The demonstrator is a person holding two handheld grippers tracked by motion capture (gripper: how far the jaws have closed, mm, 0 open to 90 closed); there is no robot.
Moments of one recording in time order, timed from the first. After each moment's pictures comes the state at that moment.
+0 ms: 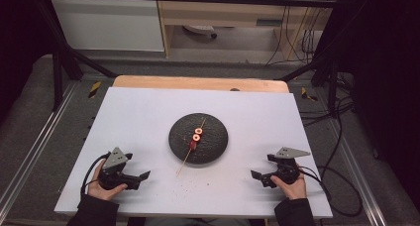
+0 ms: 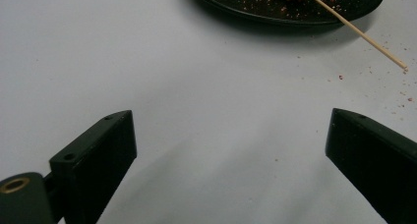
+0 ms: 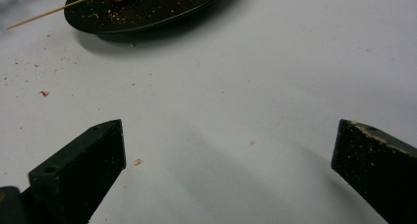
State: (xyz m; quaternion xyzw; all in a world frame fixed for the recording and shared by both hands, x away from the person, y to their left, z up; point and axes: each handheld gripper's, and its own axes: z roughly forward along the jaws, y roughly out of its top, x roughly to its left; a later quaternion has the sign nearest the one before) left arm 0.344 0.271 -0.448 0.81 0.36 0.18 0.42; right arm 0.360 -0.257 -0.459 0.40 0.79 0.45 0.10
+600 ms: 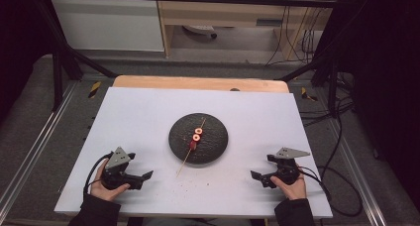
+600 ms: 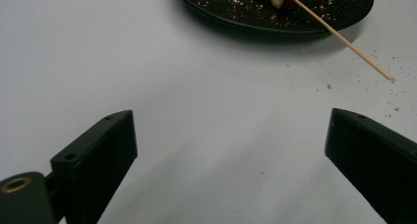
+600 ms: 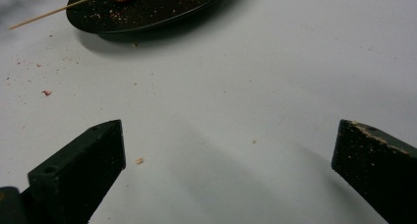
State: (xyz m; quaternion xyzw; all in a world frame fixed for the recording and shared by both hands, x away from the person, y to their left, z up) left arm 0.344 0.260 -0.446 0.81 0.36 0.17 0.42; right arm 0.360 -0.257 -0.459 0.40 0.79 0.45 0.10
